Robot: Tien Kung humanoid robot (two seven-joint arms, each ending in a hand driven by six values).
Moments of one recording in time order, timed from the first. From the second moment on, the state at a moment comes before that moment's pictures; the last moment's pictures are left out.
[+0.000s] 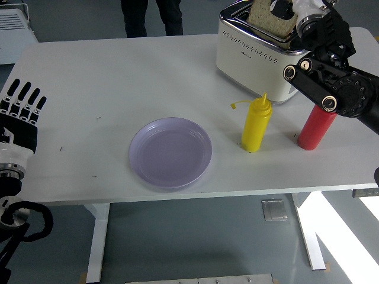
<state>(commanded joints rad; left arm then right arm) -0.12 0.36 -1.24 -1.56 0.20 0.35 -0.38 1.18 -0.20 0.55 0.74 -1.54 -0.44 -0.33</state>
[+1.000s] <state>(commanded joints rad) -0.14 0.36 -1.23 -1.56 0.18 0.35 -0.38 1.21 -0.14 0.54 0.65 -1.58 -0.31 -0.35</state>
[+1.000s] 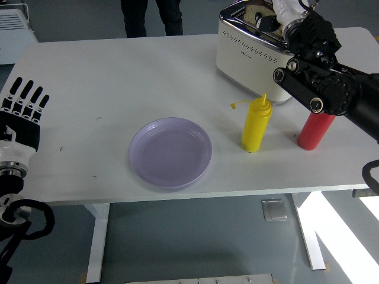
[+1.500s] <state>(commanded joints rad) -0.15 0.36 -1.22 -1.55 0.17 0.35 -0.38 1.23 -0.15 0.58 0.68 -1.58 -0.29 -0.34</state>
